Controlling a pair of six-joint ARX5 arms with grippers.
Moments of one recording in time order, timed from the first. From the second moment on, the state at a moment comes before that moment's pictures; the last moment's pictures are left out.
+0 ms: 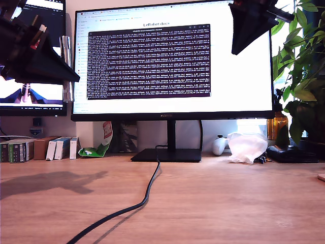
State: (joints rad) left arm -0.15 1.27 0.73 0.07 0.65 0.09; right arm 0.30 1.65 1.73 -1.00 -0.07 -0.05
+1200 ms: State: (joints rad) left arm -0.06 1.76 1.19 -0.94 0.60 0.17; right arm 0.41 0.79 0.75 -0.38 0.16 -0.21
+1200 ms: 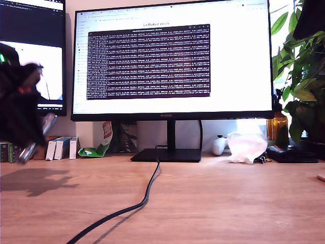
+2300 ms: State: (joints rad) left arm -0.04 1.96 1.30 -1.09 0.46 0.18; right arm 0.41 0.75 0.75 -0.35 0.16 -0.21
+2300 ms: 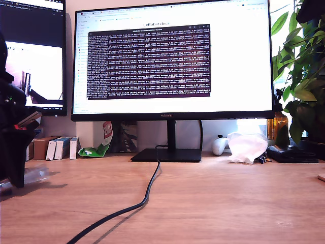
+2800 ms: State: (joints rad) left arm -0.04 1.96 1.49 -1.21 0.45 0.19; right arm 0.41 0.75 0.75 -0.35 0.16 -0.21
